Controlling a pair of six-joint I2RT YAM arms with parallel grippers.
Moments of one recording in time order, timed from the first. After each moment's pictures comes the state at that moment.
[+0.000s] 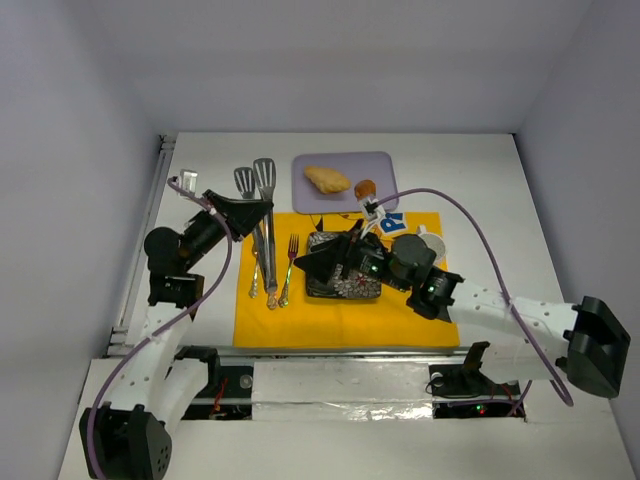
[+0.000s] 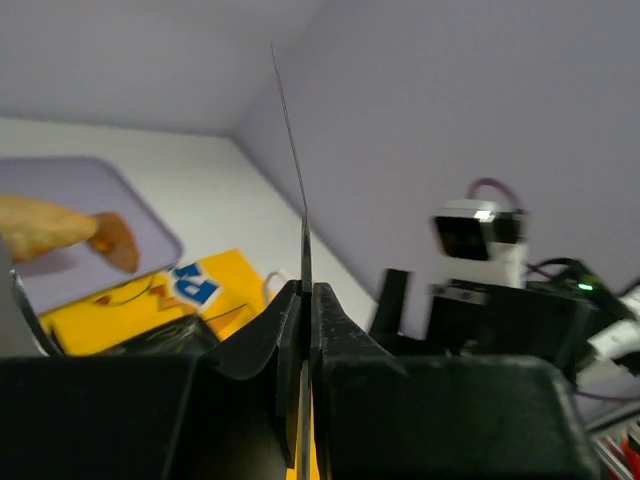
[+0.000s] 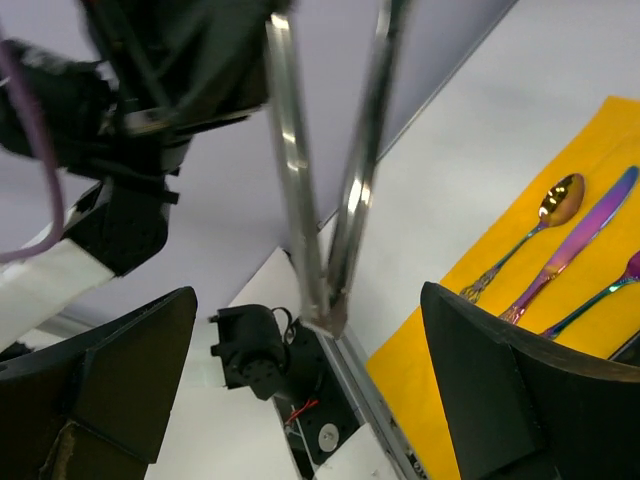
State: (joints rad) left arm -0.09 0.83 0.57 0.54 0.70 -0.89; right arm 1.00 1.17 0.74 0.50 -0.08 0.75
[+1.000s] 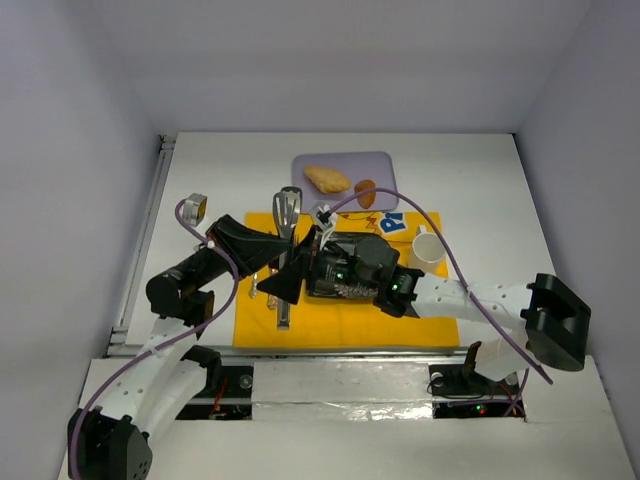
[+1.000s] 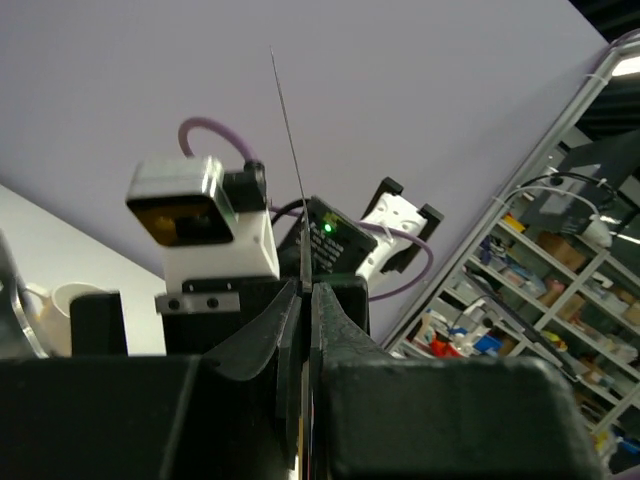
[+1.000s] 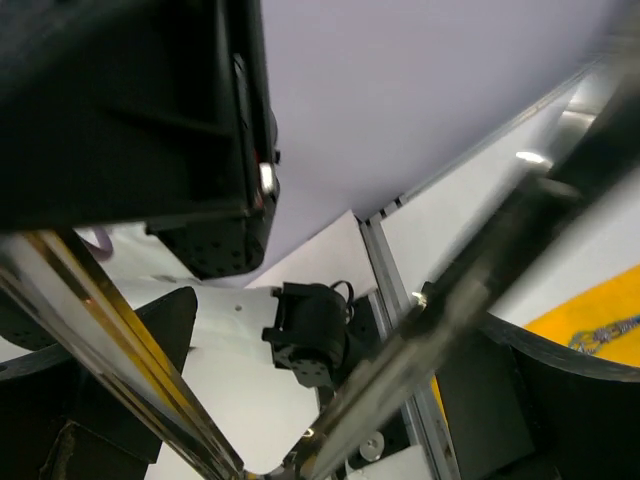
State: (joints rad) left arm -0.28 0.73 0.41 1.12 0.80 -1.34; right arm 1.11 1.43 0.90 0.64 -0.22 0.70
